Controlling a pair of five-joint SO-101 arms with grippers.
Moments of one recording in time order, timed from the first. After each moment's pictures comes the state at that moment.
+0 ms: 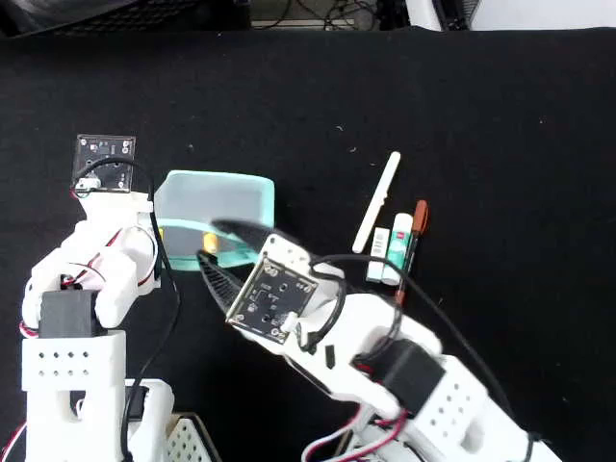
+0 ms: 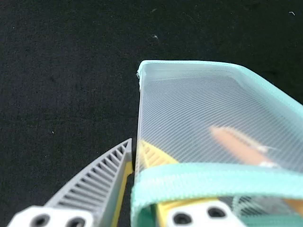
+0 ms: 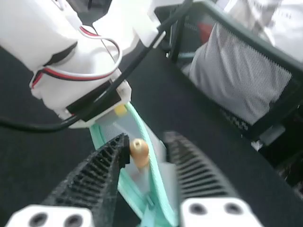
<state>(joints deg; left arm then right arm) -6.7 -60.5 46.1 68.4 -4.5 -49.8 -68.4 53.6 40.2 22.9</state>
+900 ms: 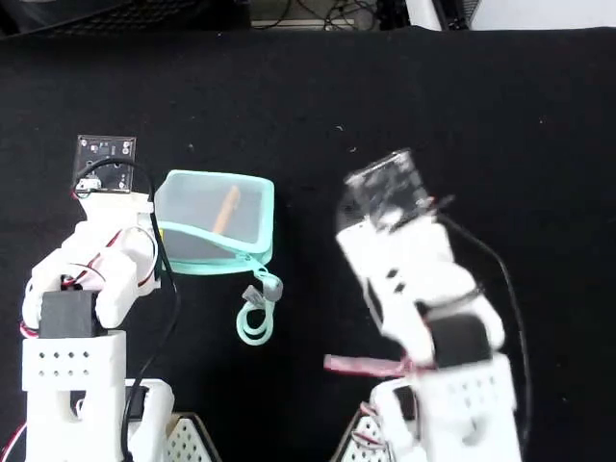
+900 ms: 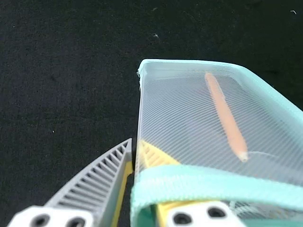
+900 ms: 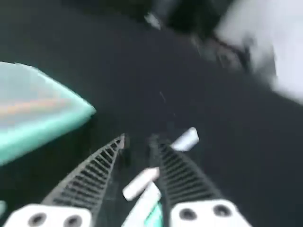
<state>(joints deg) -6.7 -60.5 46.5 68.4 -4.5 -8.7 -65.0 55.4 51.7 15.2</state>
